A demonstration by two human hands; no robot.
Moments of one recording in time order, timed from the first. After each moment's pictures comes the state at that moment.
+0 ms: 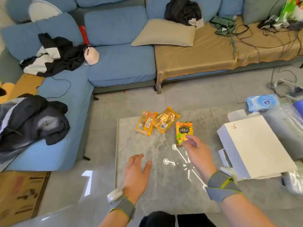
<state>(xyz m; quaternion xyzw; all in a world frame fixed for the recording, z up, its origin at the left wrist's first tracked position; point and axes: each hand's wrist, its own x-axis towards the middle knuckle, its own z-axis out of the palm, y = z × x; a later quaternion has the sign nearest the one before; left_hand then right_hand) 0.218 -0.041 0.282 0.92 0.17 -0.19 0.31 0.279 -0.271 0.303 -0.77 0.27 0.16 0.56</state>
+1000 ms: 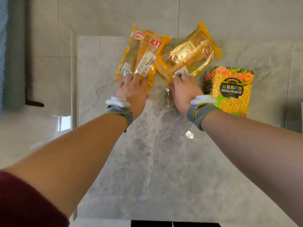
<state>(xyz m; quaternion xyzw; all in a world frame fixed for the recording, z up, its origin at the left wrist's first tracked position) 0.446 0.023 -0.123 0.98 -0.06 -0.18 0.04 0.477 -0.173 -0.135 -0.97 -0.10 0.22 0.06</state>
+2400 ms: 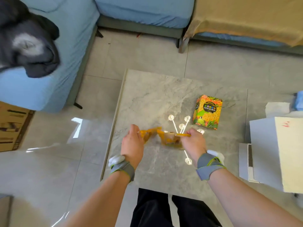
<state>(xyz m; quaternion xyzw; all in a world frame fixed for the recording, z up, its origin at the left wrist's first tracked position) 0.229 0.030 0.100 0.88 0.30 -0.13 0.35 0.299 -0.178 0.102 -0.86 0.24 0.30 0.33</state>
